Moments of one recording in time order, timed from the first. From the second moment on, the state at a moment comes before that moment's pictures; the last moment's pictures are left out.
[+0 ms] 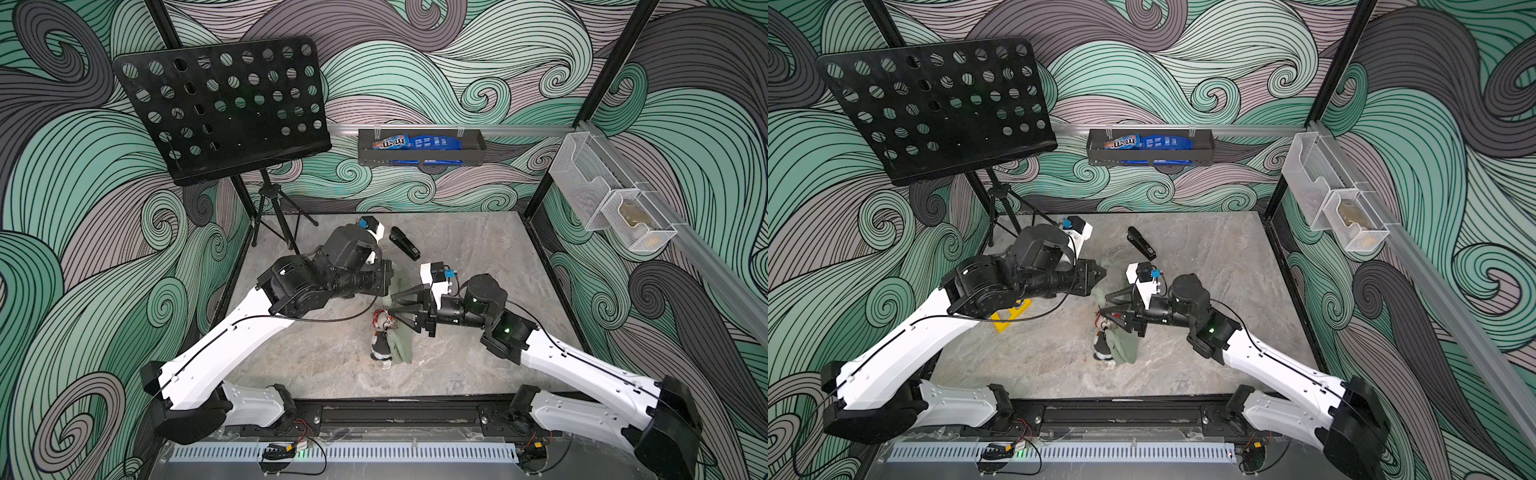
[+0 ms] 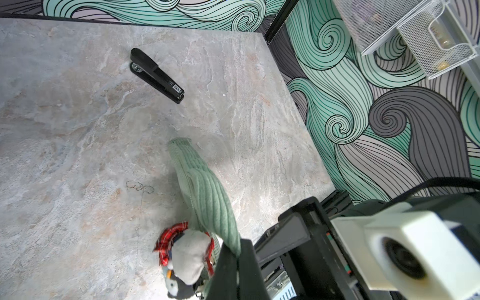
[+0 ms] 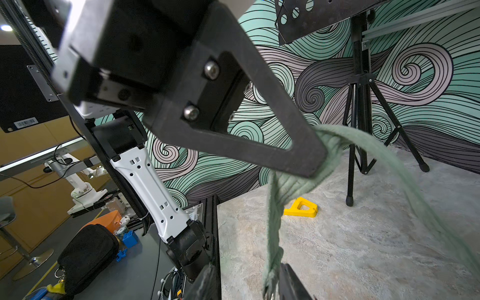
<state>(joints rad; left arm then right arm) -0.91 1.30 1.68 -1.03 -0.07 -0.62 0.82 1.06 0.74 0.30 -0.57 0.27</state>
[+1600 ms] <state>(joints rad) -0.94 0.86 0.97 -0.18 0.44 -0.27 0.74 0.87 0.79 0.31 -0.81 0.53</state>
